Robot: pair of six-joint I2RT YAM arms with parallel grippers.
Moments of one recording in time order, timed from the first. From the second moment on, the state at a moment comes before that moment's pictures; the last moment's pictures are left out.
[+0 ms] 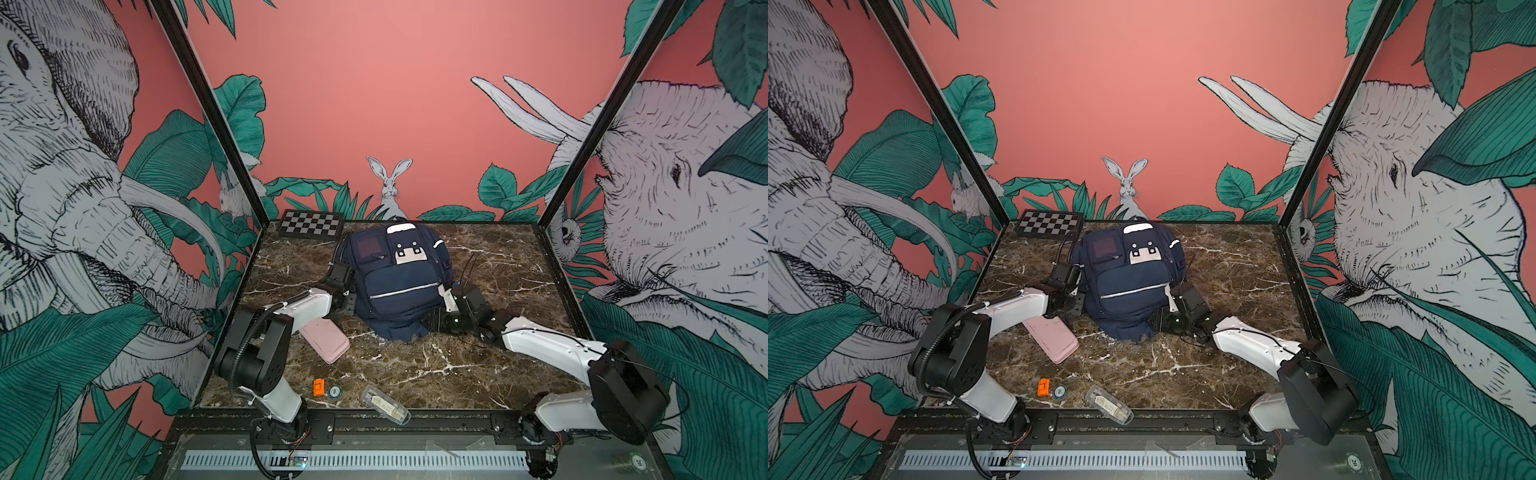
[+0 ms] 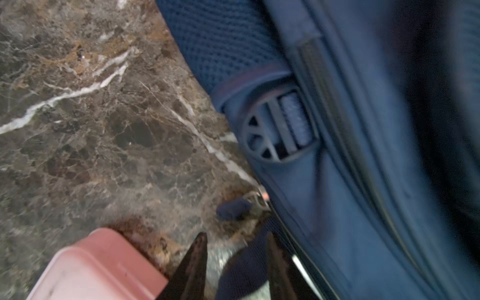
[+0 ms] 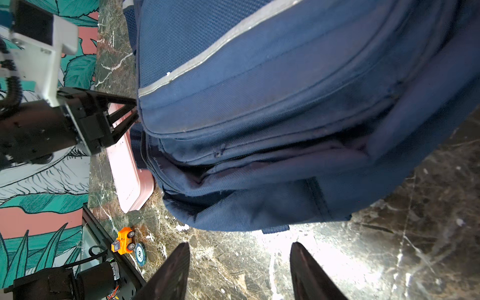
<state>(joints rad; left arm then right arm) -0.37 1.63 0.89 -0.37 -0.18 -0.15 0.67 1.37 0.72 -0.16 -0.28 0.70</state>
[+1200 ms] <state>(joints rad) -0.63 1.71 0.96 -0.37 0.12 -0.14 0.27 1.44 0.79 -0.26 -0.26 0.65</state>
